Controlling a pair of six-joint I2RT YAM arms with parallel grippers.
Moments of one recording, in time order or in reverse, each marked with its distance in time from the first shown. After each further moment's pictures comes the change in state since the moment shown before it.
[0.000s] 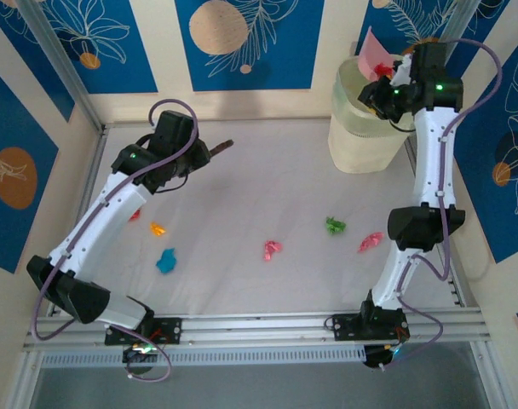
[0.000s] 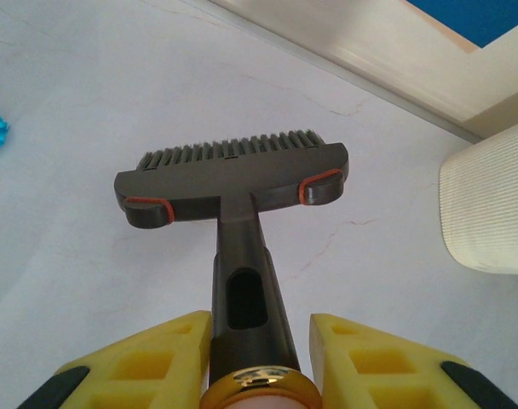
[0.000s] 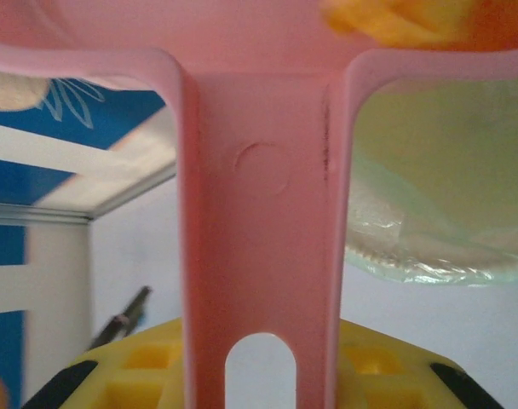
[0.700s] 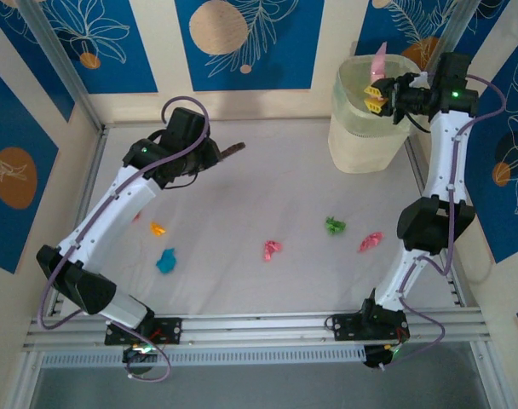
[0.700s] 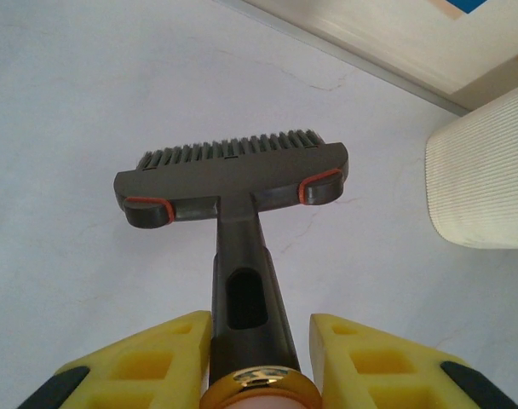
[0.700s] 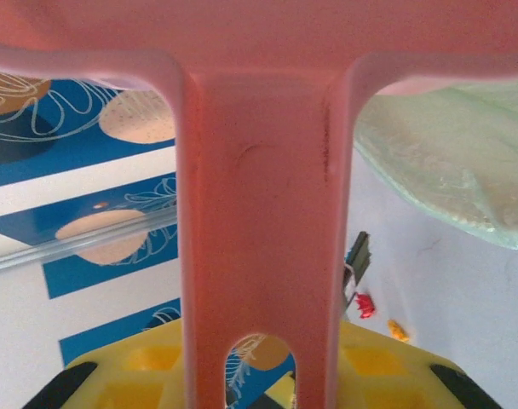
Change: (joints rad) left arm -0.043 0.067 0.067 -0.027 0.023 -0.010; right arm -0.148 -0.016 -0.209 0.278 -0.511 0.548
